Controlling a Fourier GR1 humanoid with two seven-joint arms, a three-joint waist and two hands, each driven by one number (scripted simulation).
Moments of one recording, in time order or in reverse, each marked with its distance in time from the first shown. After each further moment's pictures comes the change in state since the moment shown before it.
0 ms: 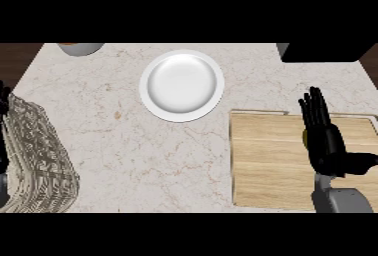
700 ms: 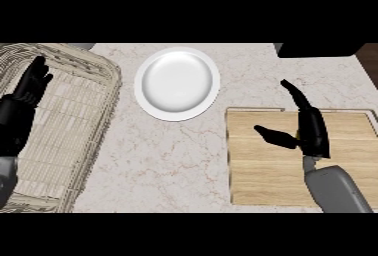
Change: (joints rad) left arm -0.143 0.084 -0.145 -0.030 0.021 -0.155 0.246; right arm -0.160 -0.114 0.178 0.142 0.545 -0.289 0.198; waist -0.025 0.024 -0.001
